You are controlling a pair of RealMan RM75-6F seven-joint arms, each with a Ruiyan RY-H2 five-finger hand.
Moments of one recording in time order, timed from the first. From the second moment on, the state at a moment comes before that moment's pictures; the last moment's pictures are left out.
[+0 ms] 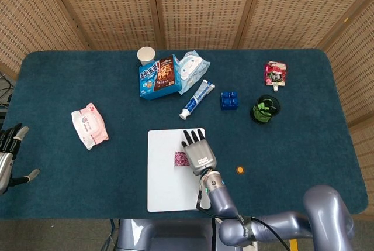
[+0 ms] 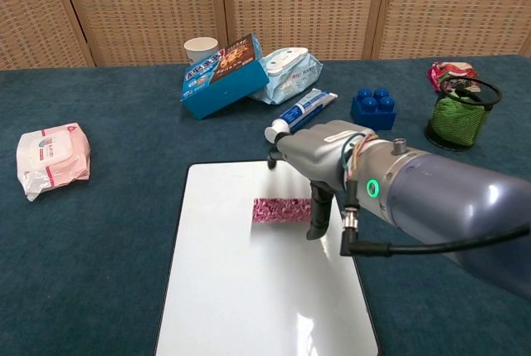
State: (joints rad) left arm -0.11 -1.05 -0.04 -1.65 1.46 1.43 -0.02; right arm 0.98 -1.82 0.24 -1.72 -0.49 1.25 -1.11
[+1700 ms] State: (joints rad) left arm -0.12 -1.07 -0.04 -1.67 1.47 1.43 0.03; right arm 0.61 -1.49 -0.15 -1.52 -1.22 1.14 -0.47
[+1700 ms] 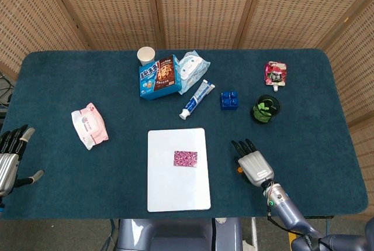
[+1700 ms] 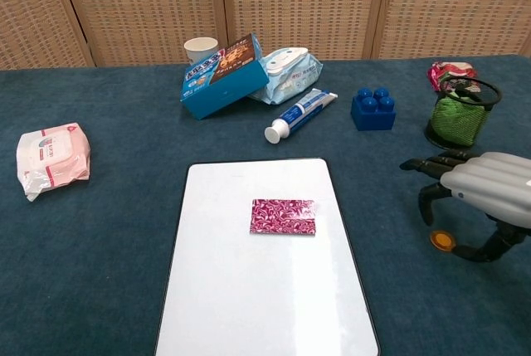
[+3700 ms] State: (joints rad) left arm -0.12 -1.06 -0.04 -1.66 1.47 1.43 0.01; right arm 0.68 -1.57 0.12 -1.66 -1.10 1.03 -0.73
